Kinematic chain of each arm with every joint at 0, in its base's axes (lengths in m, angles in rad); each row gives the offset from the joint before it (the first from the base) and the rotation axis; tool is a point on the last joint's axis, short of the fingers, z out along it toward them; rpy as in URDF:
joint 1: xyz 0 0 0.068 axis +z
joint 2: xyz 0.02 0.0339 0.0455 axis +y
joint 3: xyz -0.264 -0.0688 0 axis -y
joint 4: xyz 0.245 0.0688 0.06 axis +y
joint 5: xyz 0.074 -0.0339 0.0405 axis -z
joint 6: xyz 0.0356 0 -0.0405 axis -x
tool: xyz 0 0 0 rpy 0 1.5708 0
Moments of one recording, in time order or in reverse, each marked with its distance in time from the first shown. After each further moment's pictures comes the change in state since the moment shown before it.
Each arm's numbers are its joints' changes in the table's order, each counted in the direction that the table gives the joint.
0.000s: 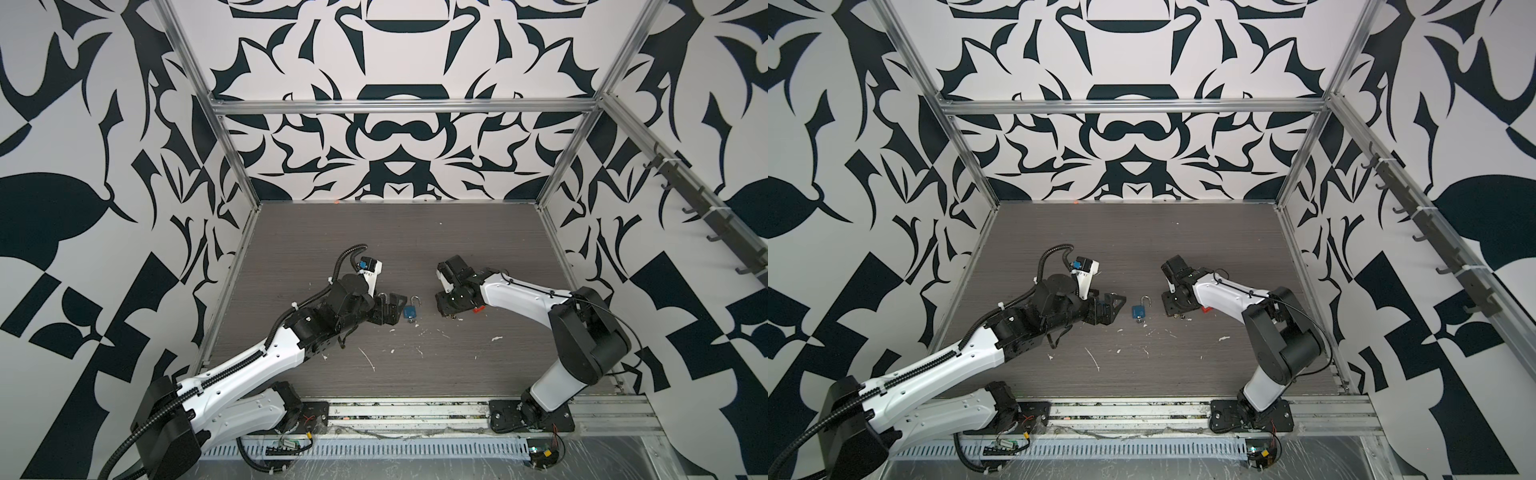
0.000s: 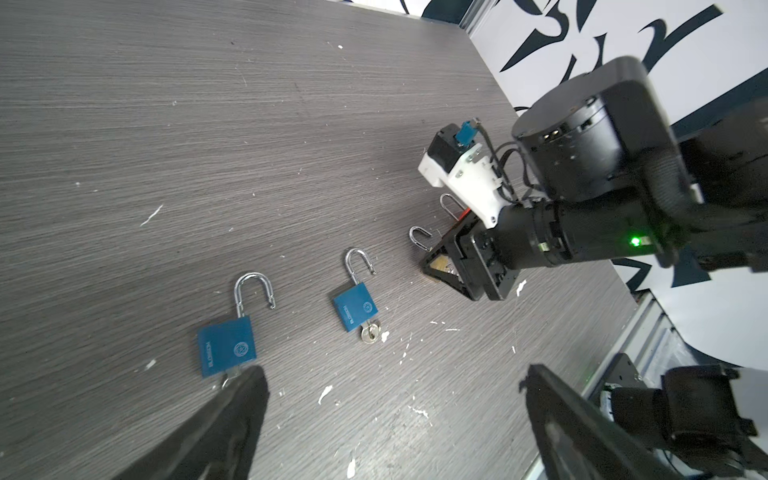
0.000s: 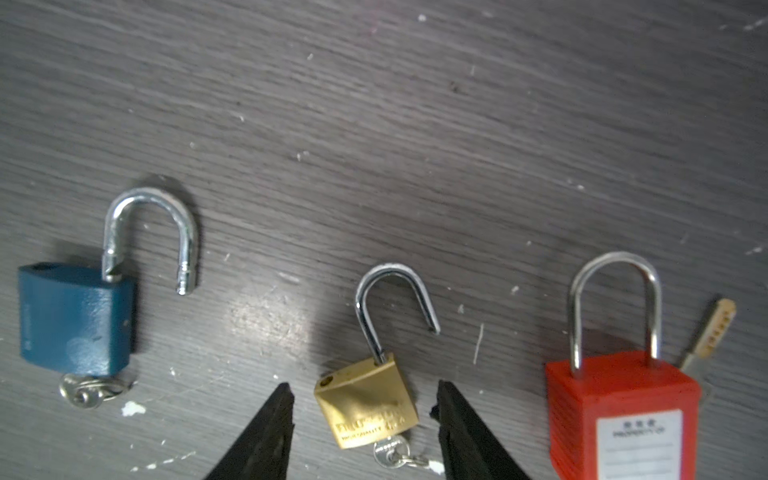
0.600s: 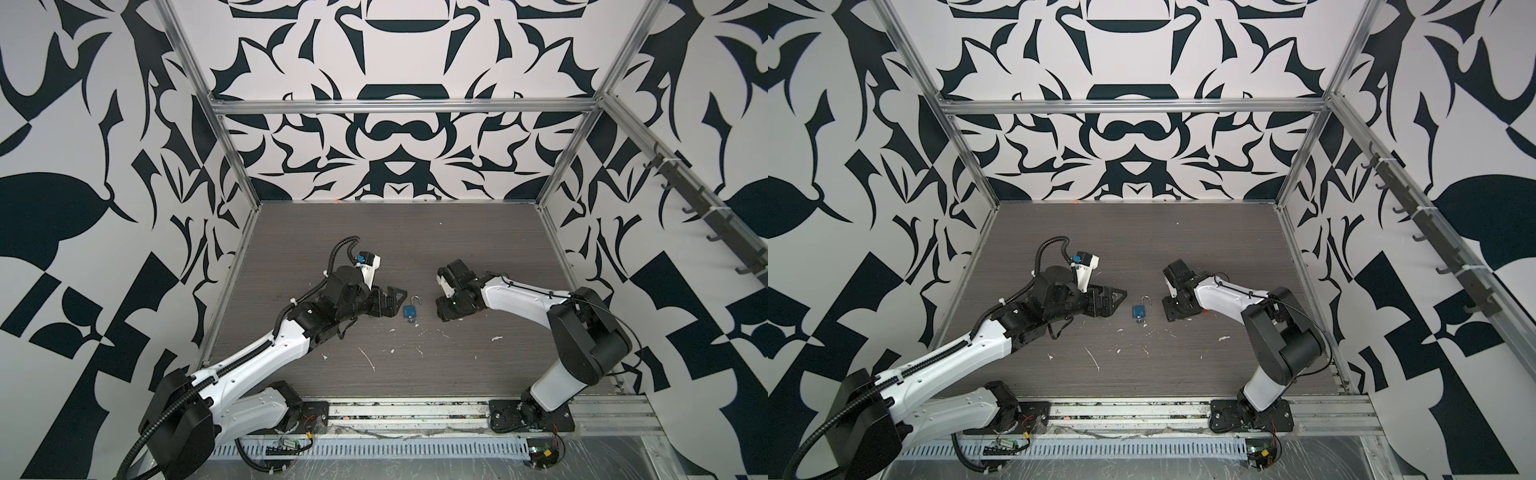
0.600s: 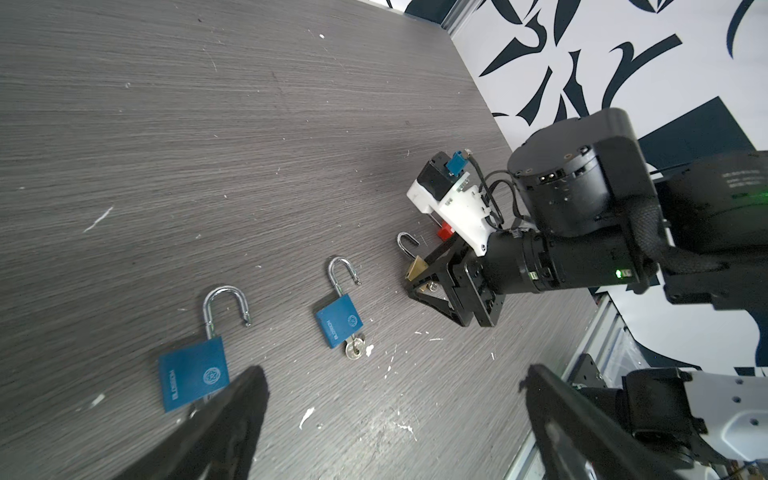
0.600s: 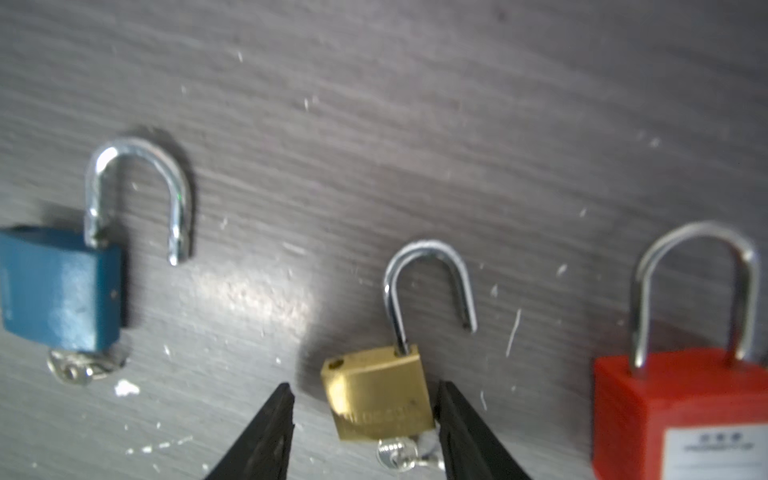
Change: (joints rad) left arm 0.096 0.073 -0.027 -0.106 0.176 0.017; right arm 0.005 -0.018 -0.066 -0.018 -0.056 -0.005
